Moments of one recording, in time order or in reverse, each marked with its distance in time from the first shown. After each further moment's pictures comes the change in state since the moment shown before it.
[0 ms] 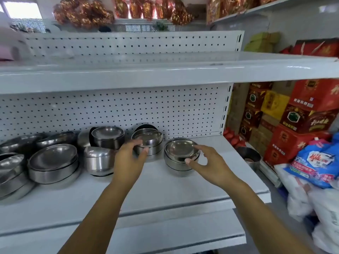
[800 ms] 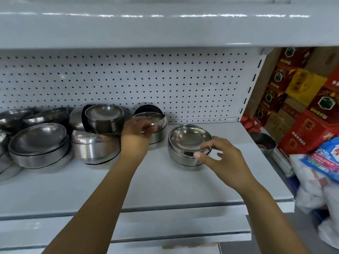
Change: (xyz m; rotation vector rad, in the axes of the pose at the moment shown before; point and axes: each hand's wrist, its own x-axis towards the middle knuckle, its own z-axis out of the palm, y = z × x) left_hand 0.063 -0.040 0.059 0.173 0.051 0.154; right_hand 0.034 0.037 0.004 0.140 0.018 -0.063
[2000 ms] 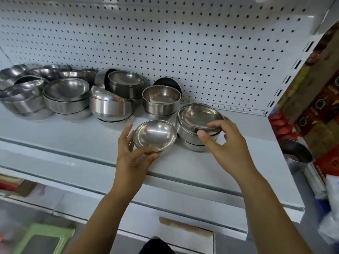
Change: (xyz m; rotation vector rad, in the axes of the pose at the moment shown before) left_hand -0.175 0.044 -0.018 -0.278 0.074 -0.207; right_hand 0.008 0.017 0.000 0.039 -0.126 -0.113
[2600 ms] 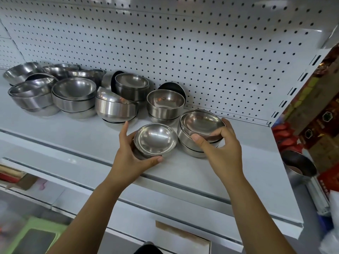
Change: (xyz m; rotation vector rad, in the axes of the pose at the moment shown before) left_hand 0.019 -0.004 -0.012 -0.019 -0.084 -0.304; right_hand 0.009 0.006 0.020 0.172 0.138 -0.049
